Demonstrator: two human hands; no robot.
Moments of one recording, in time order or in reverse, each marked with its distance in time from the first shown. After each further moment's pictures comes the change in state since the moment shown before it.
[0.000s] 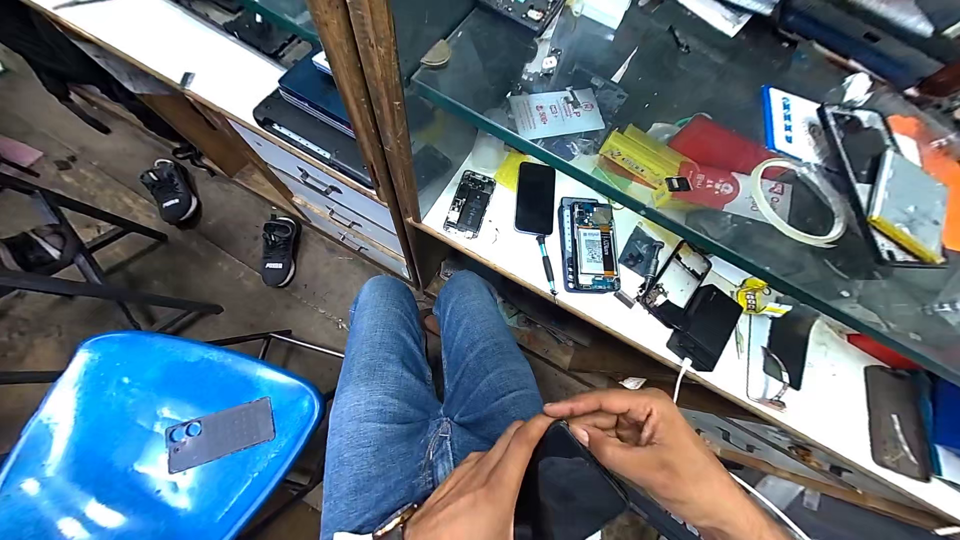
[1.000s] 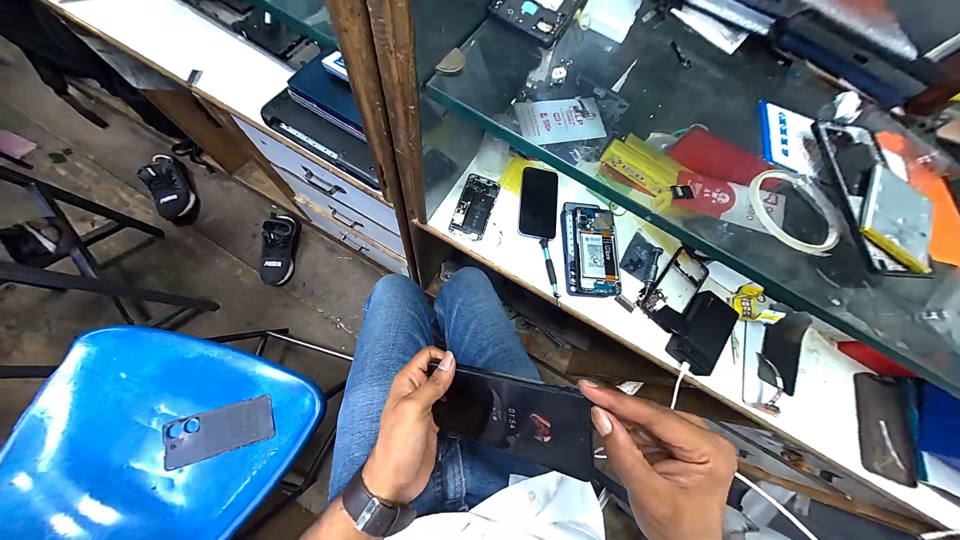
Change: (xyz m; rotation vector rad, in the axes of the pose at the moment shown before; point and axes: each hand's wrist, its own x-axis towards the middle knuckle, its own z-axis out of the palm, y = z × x) left_hand 0.014 -0.036 -0.041 -1.043 0.742 -0.290; right_hand 0.002 0.003 0.041 -0.258 0.466 -0.559
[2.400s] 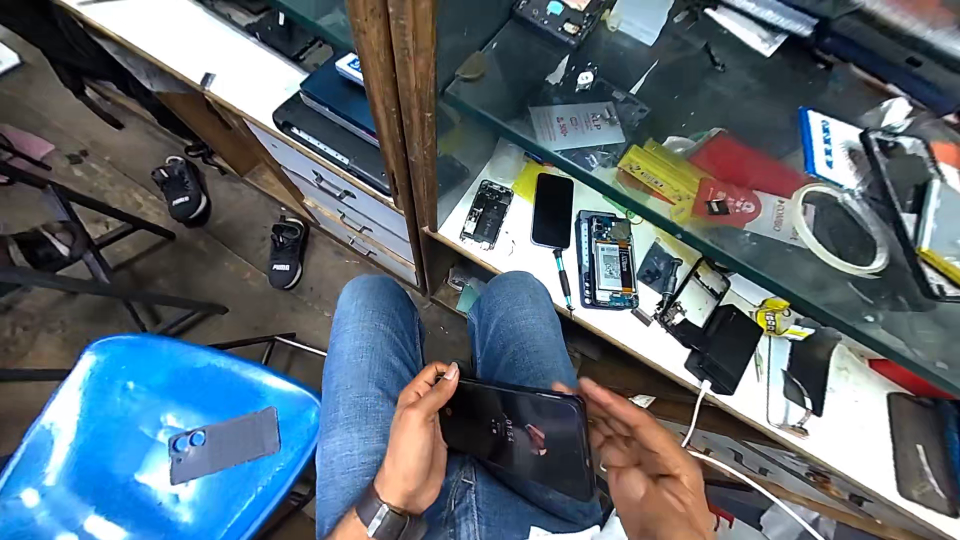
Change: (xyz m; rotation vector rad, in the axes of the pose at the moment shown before) left_hand 0.017 -0.008 -0.006 -0.068 0.078 -0.055; right_hand -0.004 0.023 0.013 0.356 -0.160 0.174
